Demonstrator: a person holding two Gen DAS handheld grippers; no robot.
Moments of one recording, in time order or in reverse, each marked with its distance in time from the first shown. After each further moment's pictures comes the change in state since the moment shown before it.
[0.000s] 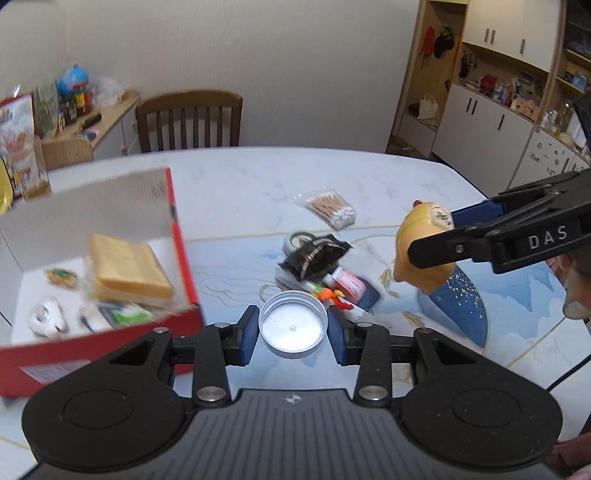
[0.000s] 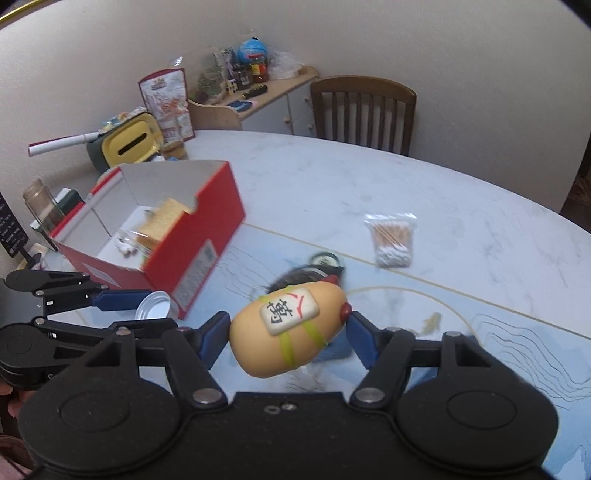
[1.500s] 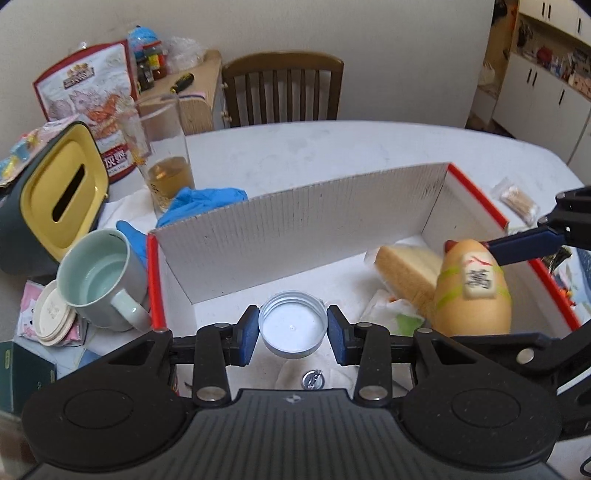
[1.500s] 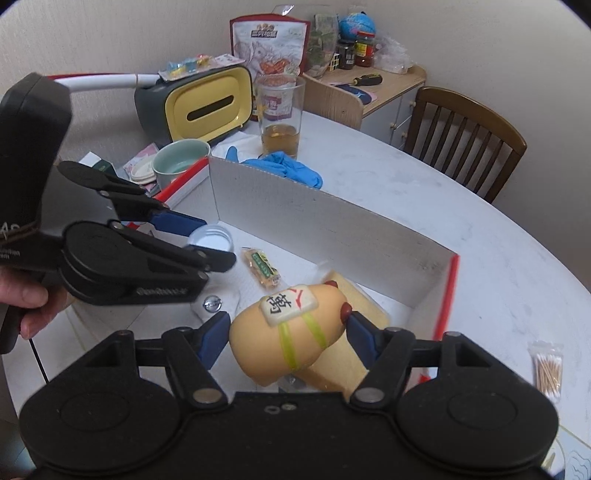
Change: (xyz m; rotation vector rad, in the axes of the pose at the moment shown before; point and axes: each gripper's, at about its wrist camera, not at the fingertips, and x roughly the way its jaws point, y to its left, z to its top) left arm 0.044 0.269 0.043 0.005 0.165 0.140; right arm 0.169 0.222 0.111 -0.236 0.116 -0.011
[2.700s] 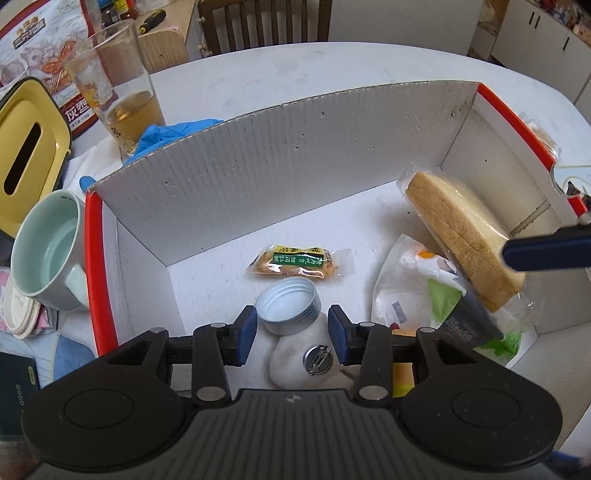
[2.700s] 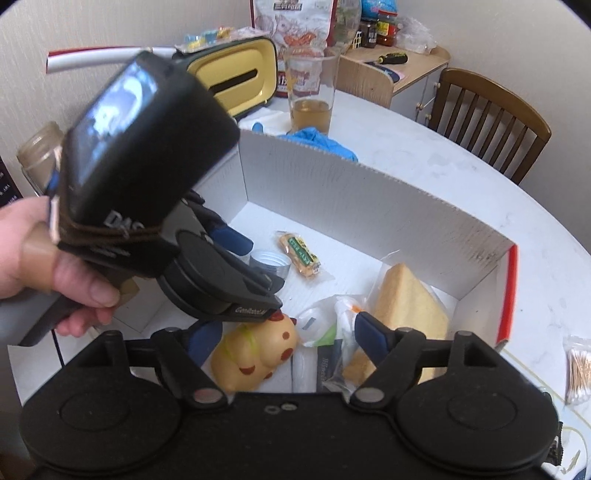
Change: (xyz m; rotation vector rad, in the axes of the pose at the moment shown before) left arm 0.054 -0.001 0.002 0.056 0.228 -0.015; right arm 0.025 0.023 0.003 0.002 0.056 0.050
